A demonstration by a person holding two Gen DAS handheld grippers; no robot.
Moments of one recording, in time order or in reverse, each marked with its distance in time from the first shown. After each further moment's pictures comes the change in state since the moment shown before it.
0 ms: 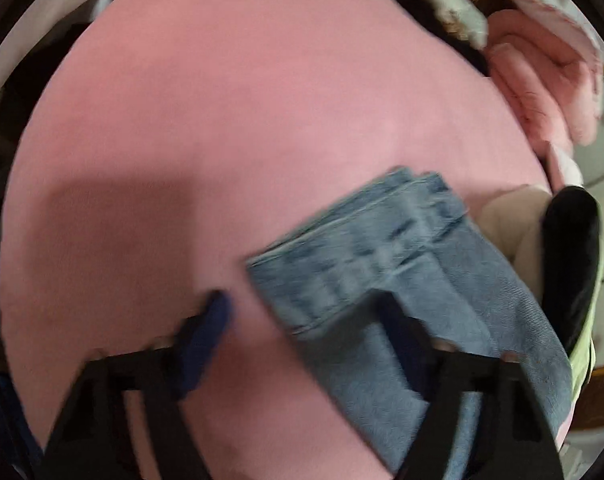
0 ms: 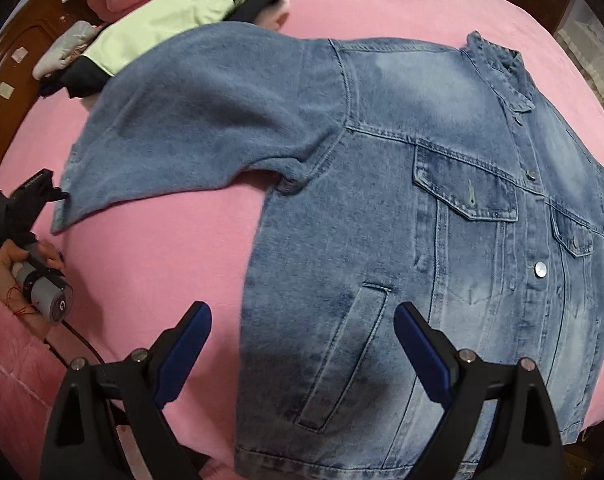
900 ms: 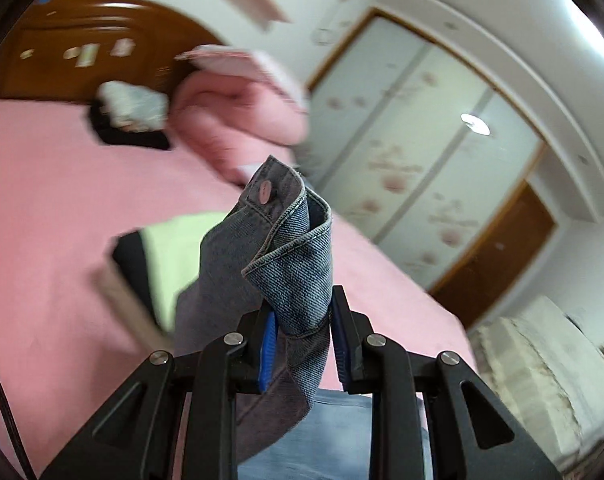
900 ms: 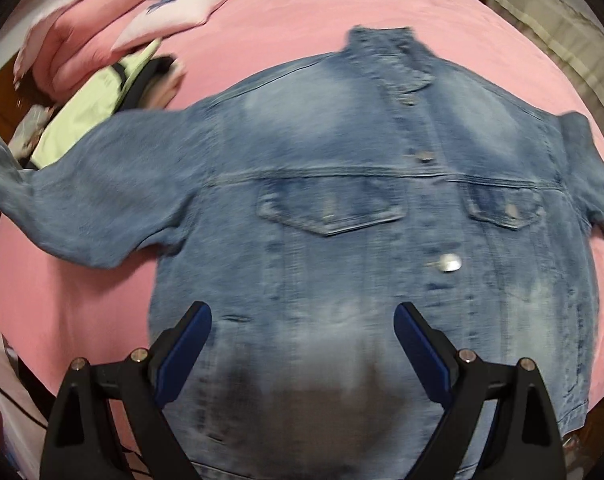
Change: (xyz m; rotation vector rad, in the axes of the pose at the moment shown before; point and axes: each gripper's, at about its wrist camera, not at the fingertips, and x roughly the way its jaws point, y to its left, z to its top) left arm -0.236 -0.200 -0.112 0.536 -0.266 -0.766; right arm -0.039 -0.142 -0.001 0.238 -0.128 -0.003
